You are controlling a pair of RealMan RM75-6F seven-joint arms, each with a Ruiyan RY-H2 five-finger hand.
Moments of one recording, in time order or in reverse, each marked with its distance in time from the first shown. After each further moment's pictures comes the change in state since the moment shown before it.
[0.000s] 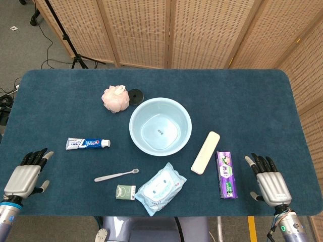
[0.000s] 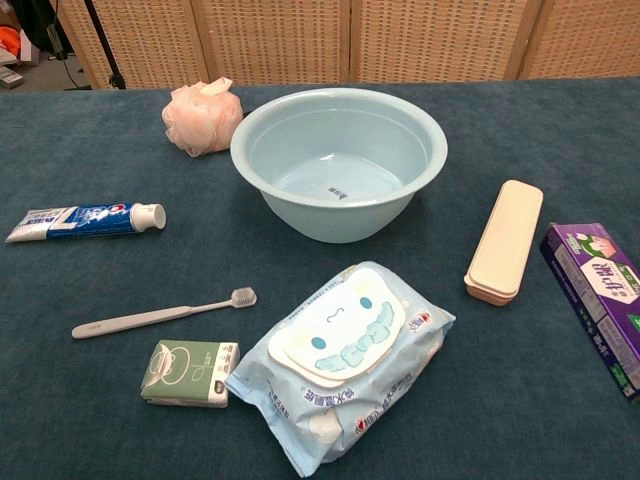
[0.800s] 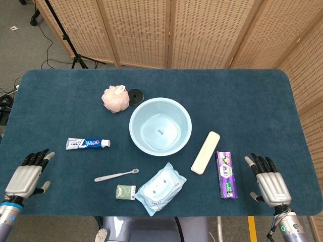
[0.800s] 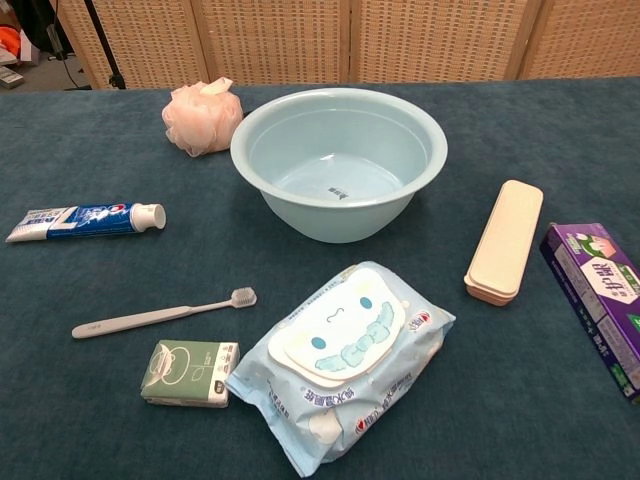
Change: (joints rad) left arm -0.008 0.009 0.006 -0.016 -0.008 -0.011 0.001; right arm 0.002 0.003 -0.004 -0.008 0.004 -0.001 -0.004
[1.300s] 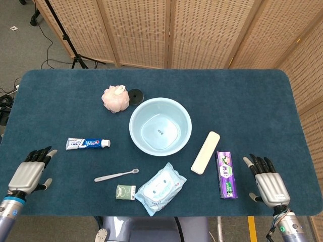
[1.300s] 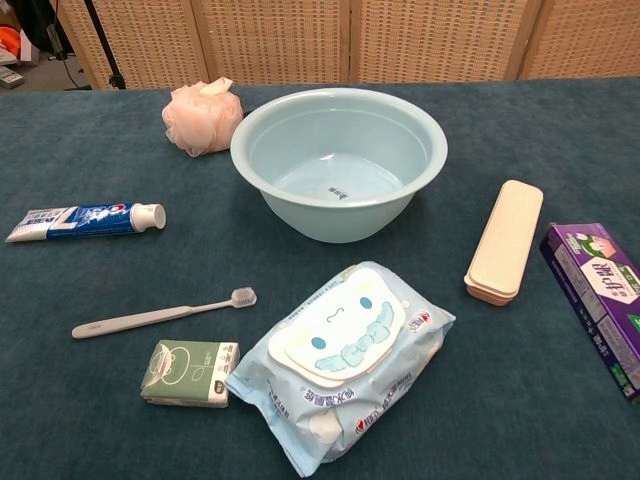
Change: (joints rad) left arm -0.068 0.018 -0.037 -0.015 -0.086 -0.078 0.036; right arm 0.004 -0.001 -0.007 -0.008 -0.006 -0.008 -0.002
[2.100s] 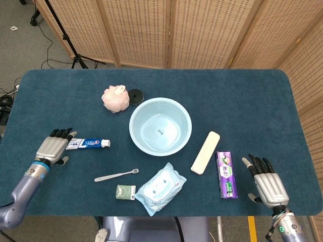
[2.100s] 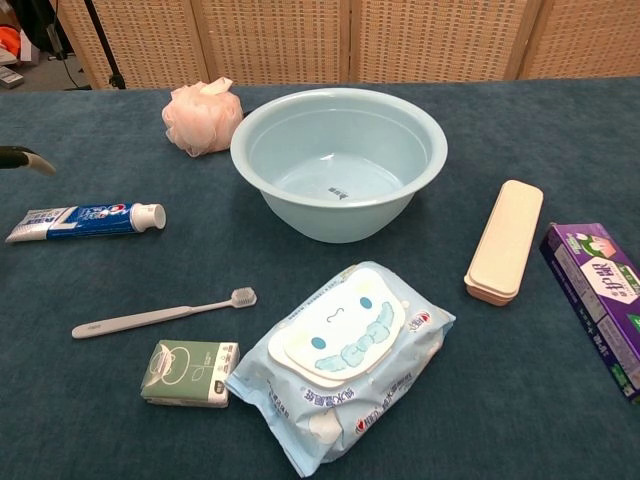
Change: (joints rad) left arm -0.312 -0.156 -0.073 0.225 -0.309 -0.273 0.191; right arm 0.003 -0.001 -0.003 -0.003 -0.001 -0.004 0.006
